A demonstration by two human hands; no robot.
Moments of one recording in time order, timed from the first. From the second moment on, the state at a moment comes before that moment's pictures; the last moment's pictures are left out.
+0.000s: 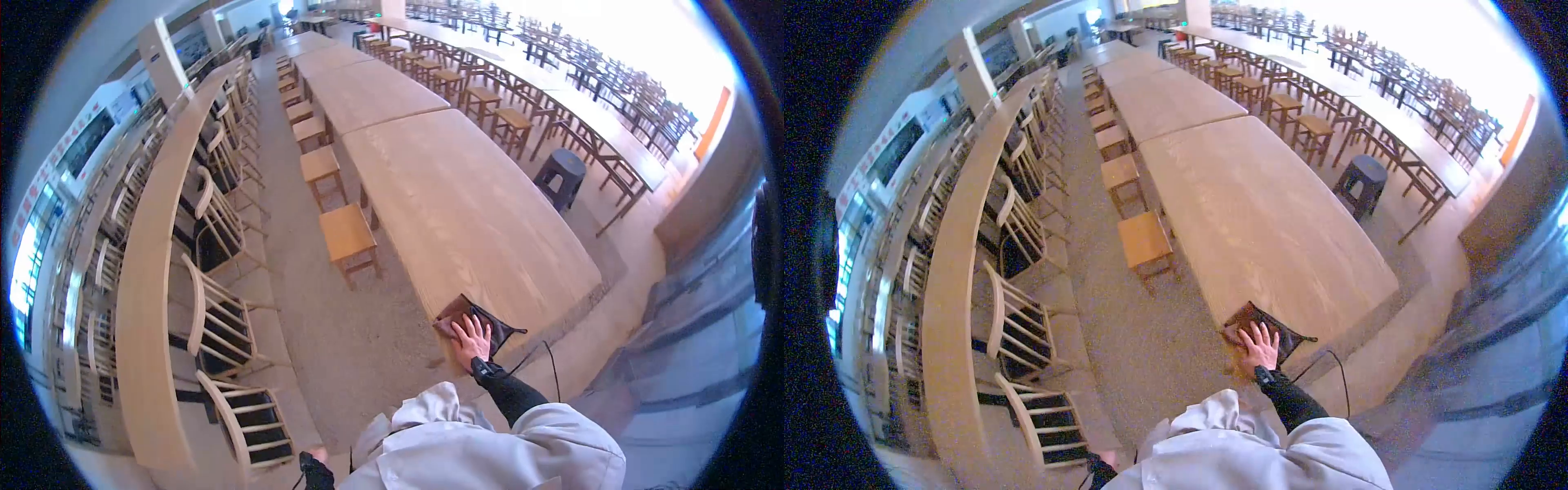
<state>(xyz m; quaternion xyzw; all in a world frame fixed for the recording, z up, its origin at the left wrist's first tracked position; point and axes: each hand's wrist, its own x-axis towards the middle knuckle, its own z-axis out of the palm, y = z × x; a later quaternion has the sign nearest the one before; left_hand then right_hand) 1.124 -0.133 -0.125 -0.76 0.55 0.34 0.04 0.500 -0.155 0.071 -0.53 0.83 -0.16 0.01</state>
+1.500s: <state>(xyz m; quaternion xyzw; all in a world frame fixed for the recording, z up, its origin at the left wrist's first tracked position) 0.513 -0.655 0.079 -0.15 0.92 0.32 -0.17 0.517 -0.340 0.088 -0.32 0.93 -0.16 0.01</state>
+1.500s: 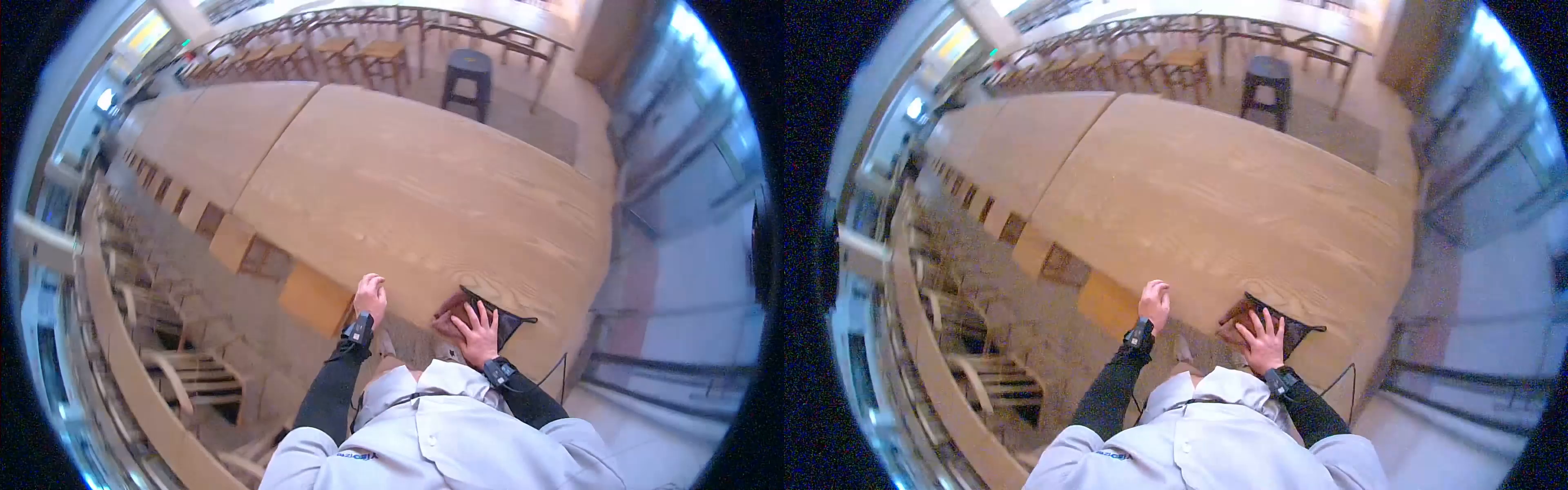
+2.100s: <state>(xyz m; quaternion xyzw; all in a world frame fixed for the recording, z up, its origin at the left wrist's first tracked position) 0.463 -0.738 0.021 -0.04 0.99 0.11 -0.11 0.541 -0.395 0.066 -0.08 0.99 -0.06 -0.04</state>
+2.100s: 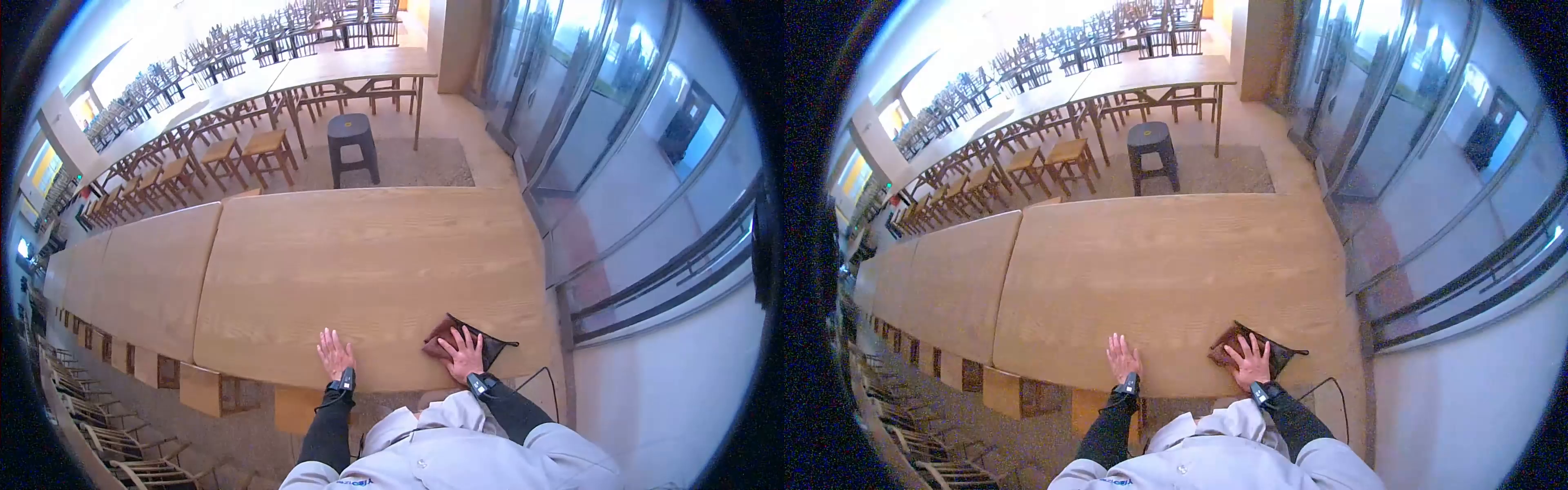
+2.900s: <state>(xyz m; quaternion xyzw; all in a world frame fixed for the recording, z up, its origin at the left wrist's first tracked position) 0.463 -0.736 0.037 -0.03 0.99 0.08 -0.06 0.056 -0.333 0.036 -0.02 0.99 -0.03 -0.14</state>
